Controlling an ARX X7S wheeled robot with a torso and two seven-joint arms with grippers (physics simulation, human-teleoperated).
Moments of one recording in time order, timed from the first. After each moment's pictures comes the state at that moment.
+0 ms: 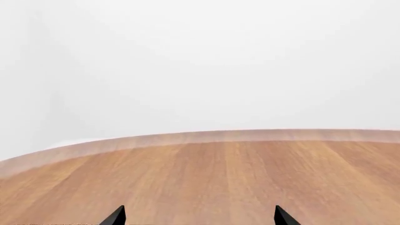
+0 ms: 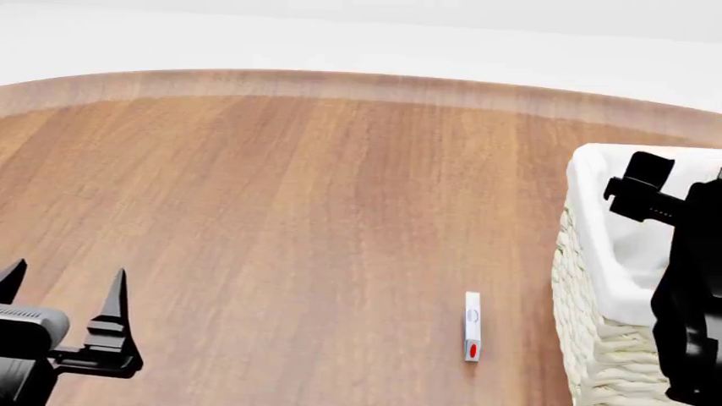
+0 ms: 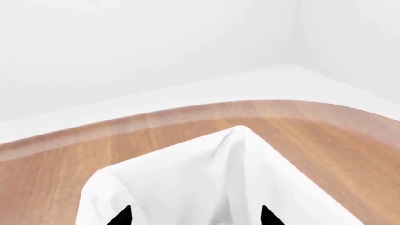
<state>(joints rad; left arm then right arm) -0.34 -0.47 0.32 -0.08 -0.48 -0.02 -0.19 1.14 0.44 -0.40 1.01 0.68 0.25 0.30</state>
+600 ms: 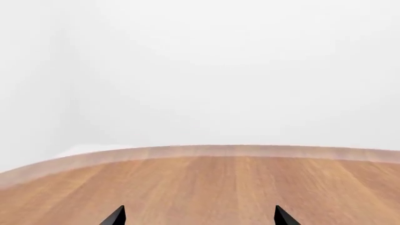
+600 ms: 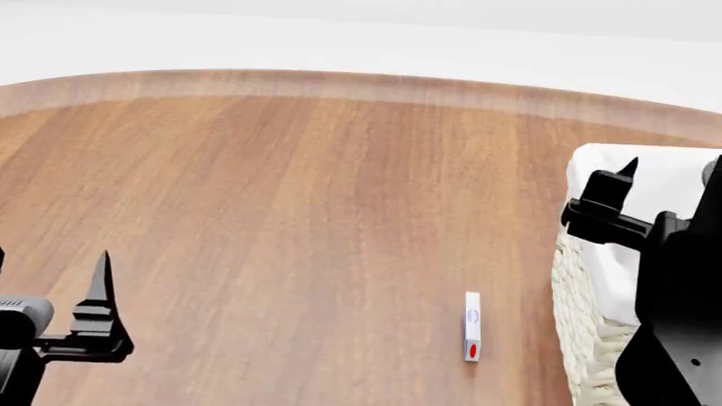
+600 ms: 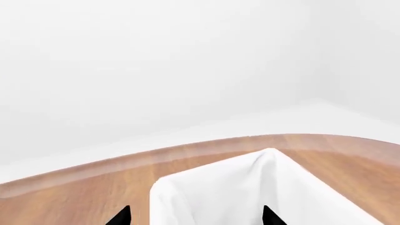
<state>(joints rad) -0.32 -0.48 0.30 0.04 -0.48 -0.07 -0.29 0.75 0.57 -0.33 0.23 0.81 0.30 0.53</state>
